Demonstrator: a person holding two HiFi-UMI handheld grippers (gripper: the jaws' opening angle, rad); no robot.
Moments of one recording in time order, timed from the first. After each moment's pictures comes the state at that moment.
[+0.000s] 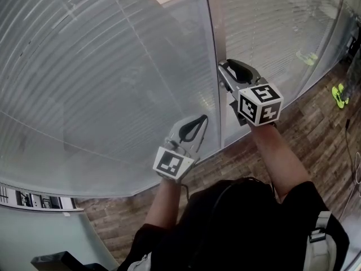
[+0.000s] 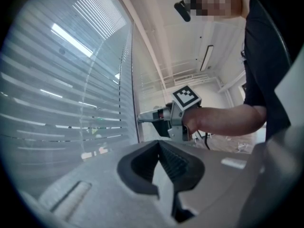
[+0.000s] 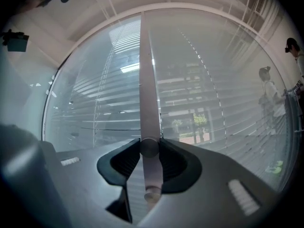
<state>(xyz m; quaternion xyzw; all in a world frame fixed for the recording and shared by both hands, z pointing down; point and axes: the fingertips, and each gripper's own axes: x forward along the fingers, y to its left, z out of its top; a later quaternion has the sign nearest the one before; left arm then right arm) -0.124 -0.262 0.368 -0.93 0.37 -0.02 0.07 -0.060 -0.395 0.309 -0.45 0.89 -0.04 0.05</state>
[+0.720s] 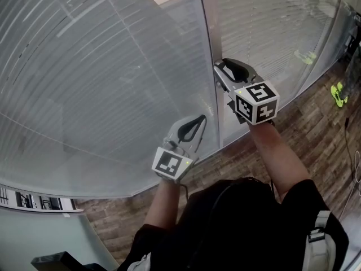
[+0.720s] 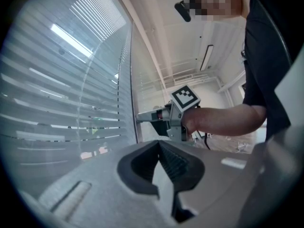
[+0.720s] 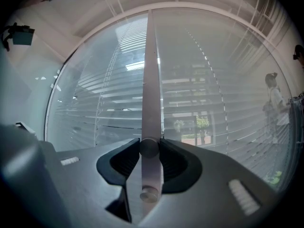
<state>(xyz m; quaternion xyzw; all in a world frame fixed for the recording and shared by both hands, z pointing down) -0.121 -0.263 0.369 -0.93 0.37 -0.02 0.08 -0.063 -0.398 0.310 -0.44 0.90 -0.01 0.02</state>
